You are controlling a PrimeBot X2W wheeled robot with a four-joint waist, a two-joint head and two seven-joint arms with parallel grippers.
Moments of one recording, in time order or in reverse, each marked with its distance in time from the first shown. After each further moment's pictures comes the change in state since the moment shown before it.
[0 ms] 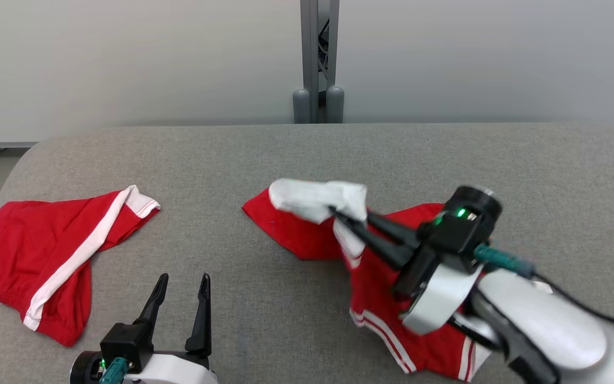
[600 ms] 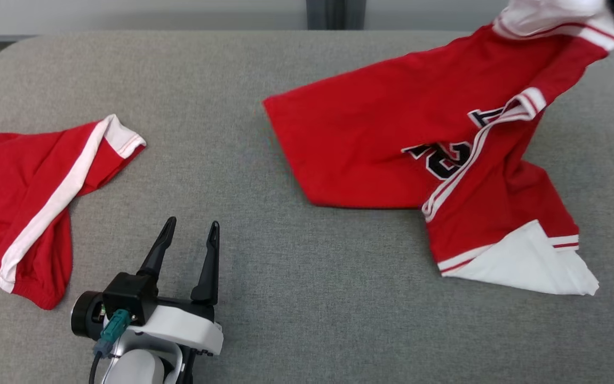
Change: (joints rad) left arm -0.130 0.000 -0.011 -0.005 0.036 -0.037 0.000; right arm -0.417 -0.346 -0.098 0.383 0.140 0.000 0.050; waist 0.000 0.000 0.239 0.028
